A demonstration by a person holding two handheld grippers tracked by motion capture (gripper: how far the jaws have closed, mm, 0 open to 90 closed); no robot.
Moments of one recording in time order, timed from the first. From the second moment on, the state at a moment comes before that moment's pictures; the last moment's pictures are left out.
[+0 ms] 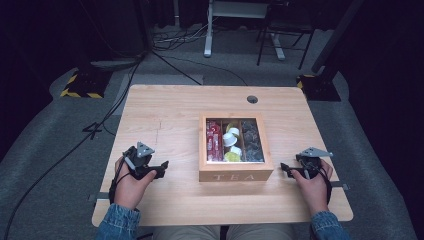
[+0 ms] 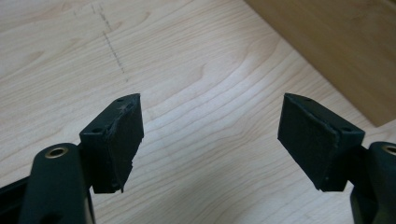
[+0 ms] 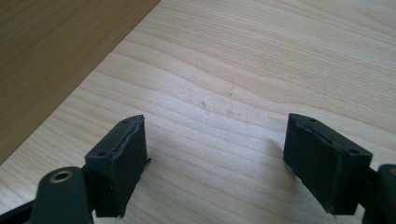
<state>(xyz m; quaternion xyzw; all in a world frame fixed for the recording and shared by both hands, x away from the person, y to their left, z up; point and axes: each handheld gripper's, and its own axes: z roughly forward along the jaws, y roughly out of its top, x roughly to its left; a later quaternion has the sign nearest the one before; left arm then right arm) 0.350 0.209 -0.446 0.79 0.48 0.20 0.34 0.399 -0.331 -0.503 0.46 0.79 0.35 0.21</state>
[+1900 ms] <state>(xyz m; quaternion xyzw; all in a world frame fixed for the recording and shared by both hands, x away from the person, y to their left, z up) 0.321 0.112 -0.455 0.83 0.36 0.15 0.39 0.399 -0.331 -0.503 0.46 0.79 0.35 0.21</state>
